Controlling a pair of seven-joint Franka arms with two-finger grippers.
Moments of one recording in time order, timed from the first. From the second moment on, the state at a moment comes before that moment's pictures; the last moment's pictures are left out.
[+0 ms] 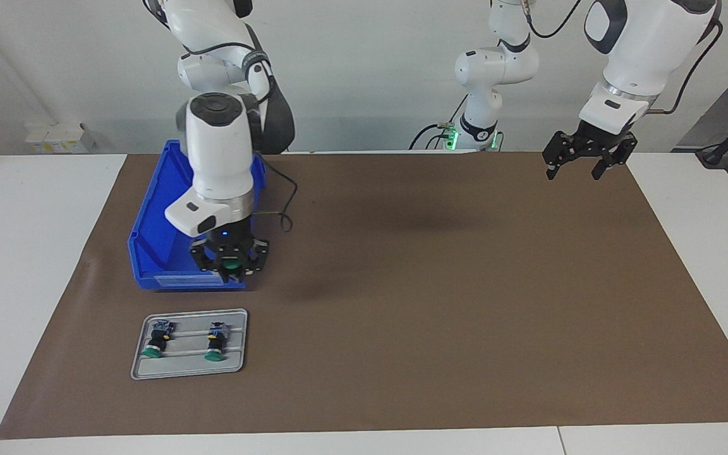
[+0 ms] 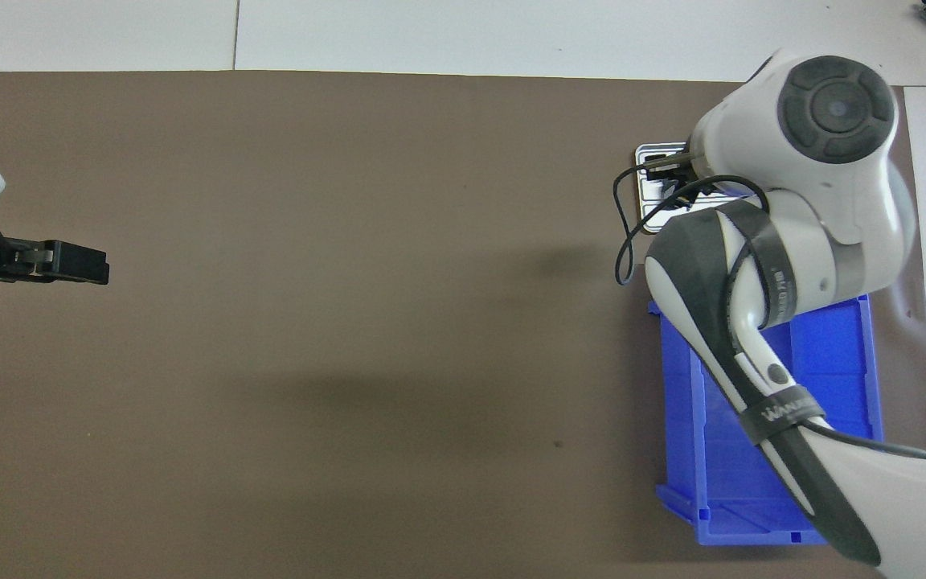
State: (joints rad) left arm 0.06 -0.09 -0.14 -1.74 -0.02 1.69 0.01; right arm 0.30 0.28 -0.15 -1.61 -0.17 2.09 0.14
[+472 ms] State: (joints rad) left arm 0.06 -0.09 -0.14 -1.74 -0.02 1.69 0.01; right arm 0.15 0.08 -0.14 -2.13 -0.08 2.45 -0.02
